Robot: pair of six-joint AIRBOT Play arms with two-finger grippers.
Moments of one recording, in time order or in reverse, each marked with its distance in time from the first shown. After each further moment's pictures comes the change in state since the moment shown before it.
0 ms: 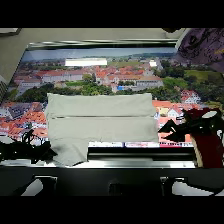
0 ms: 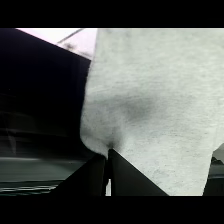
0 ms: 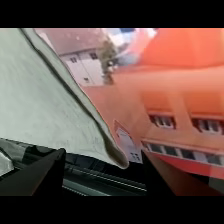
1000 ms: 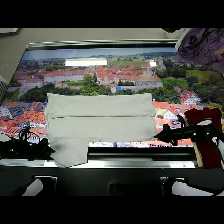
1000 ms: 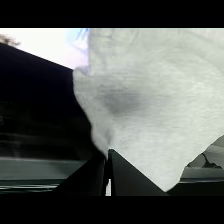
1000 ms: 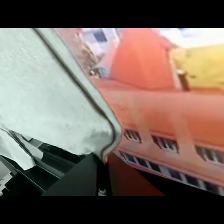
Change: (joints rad) left arm 0.000 0.037 0.065 0.004 -0.030 -0.003; right arm -0.002 0.023 -0.146 0.158 -0.076 -0.124
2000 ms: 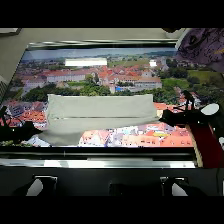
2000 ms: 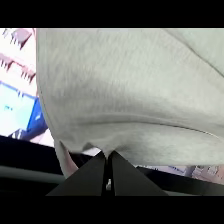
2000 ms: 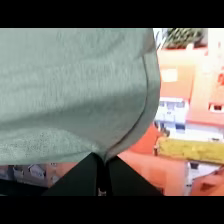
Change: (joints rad) left arm -0.005 0.104 0.269 -0.058 0.031 -0.017; right arm 0.211 0.249 0.204 -0.197 -0.168 0.156
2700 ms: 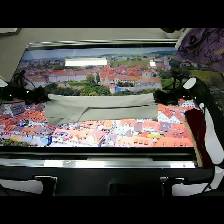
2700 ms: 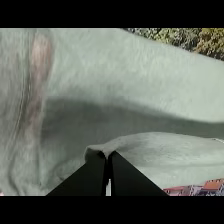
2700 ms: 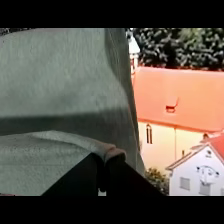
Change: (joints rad) left arm -0.232 -0.715 0.728 0.023 0.056 0.025; right arm 0.129 -0.452 0.494 -0.157 -0.050 0.093
